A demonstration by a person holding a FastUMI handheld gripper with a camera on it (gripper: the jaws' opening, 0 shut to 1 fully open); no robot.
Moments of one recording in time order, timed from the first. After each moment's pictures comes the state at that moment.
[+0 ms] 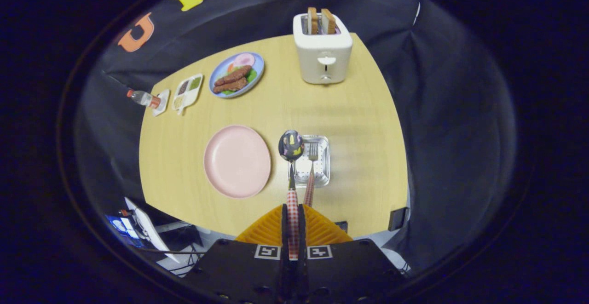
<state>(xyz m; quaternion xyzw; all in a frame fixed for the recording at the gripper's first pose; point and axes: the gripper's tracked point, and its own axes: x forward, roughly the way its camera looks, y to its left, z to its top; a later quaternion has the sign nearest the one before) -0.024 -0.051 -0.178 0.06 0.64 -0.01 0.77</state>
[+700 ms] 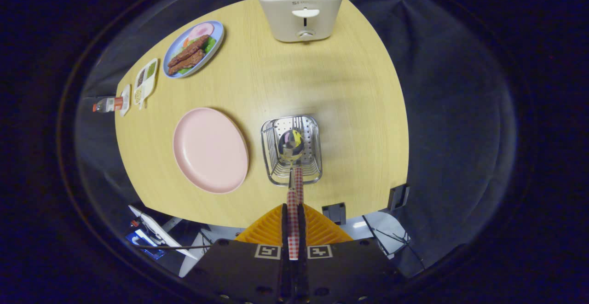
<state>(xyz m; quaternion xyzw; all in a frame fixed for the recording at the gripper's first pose) 0.007 -0.060 -0.217 0.06 0.73 -0.08 0.67</state>
